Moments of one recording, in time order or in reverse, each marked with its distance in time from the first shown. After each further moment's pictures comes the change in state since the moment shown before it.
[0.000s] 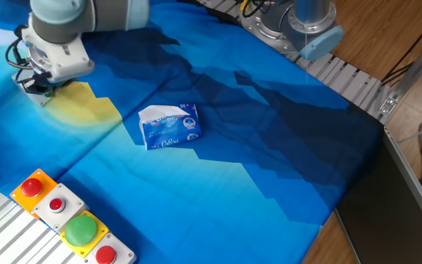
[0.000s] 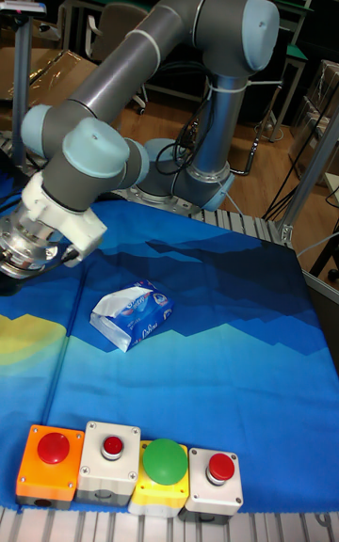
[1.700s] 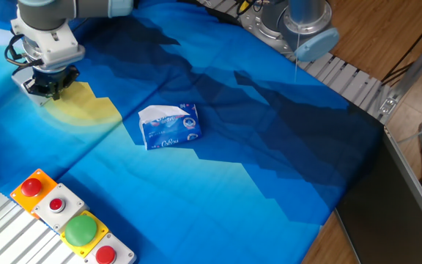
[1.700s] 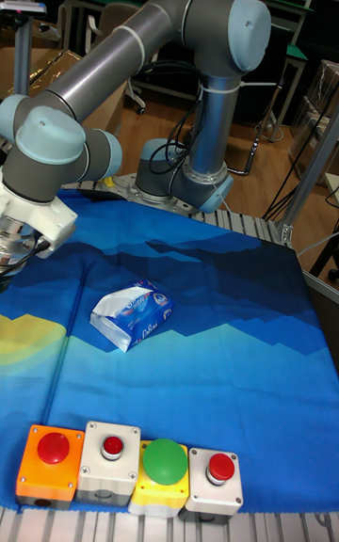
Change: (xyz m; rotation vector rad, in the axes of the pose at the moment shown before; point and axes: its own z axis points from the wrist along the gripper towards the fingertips) arm 0.021 0.000 0.029 -0.014 -0.081 -0.093
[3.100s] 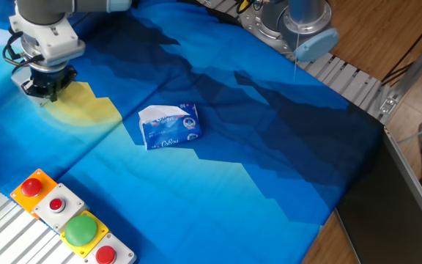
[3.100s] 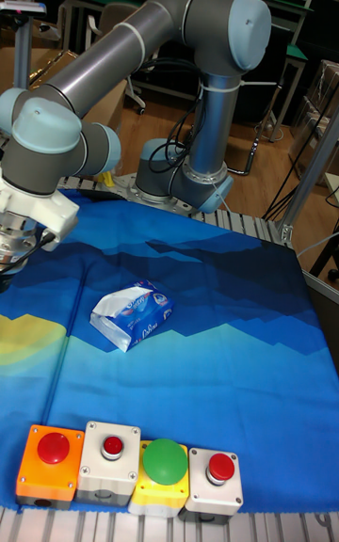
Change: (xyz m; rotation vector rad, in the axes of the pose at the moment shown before) arm -0.019 -0.007 -0.008 0.024 -0.078 -0.041
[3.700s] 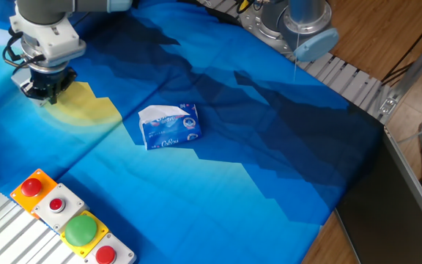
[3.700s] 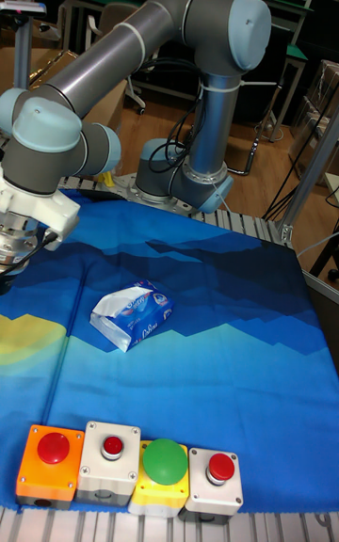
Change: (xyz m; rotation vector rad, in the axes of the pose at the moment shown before) arm -0.005 -0.004 0.000 0.015 -0.016 -0.022
